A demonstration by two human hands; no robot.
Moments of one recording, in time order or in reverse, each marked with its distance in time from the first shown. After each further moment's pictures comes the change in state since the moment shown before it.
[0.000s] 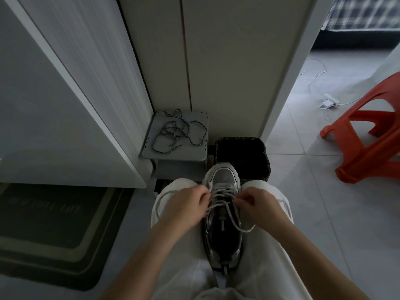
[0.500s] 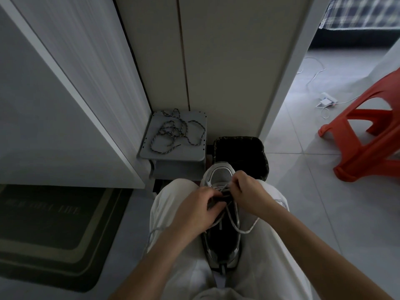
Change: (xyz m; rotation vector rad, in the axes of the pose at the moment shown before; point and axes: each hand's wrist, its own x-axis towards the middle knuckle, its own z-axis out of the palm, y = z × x) left_hand 0.001 0.010 0.027 -0.293 -0.032 0.069; right_hand 0.029 -0.021 -0.002 -0.047 -0.024 -0.149
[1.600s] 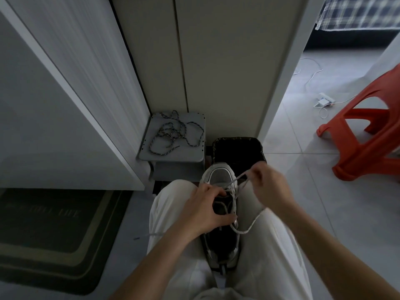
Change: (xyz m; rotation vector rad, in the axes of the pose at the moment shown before) left_hand 0.007 -0.003 0.008 0.093 -0.154 -0.065; right_hand -0.004 0.025 -0.020 -0.069 0.326 0.048
